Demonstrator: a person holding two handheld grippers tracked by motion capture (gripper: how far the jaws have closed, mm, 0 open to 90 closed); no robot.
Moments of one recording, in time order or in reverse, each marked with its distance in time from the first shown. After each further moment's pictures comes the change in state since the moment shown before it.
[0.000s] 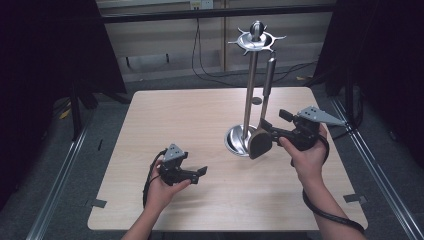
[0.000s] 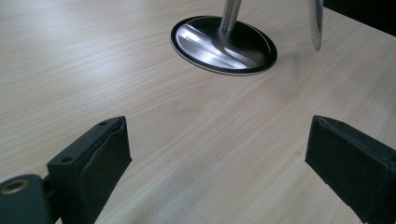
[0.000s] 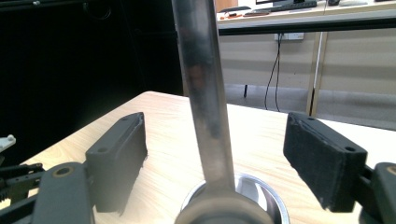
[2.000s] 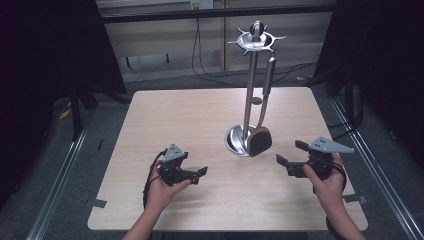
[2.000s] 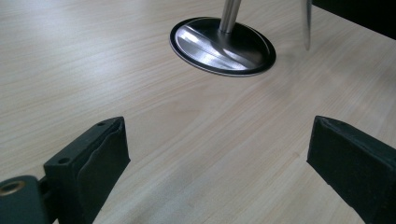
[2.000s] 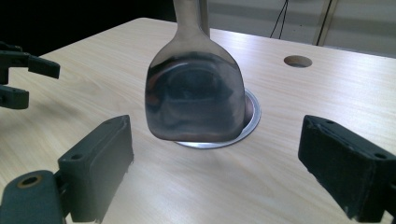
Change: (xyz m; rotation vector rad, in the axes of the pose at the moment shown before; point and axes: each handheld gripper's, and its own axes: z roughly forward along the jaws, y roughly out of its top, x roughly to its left) left arm -0.001 0.000 -0.001 -0.003 0.001 0.000; right arm -0.035 -0.076 -0.041 0.195 0.023 -0.090
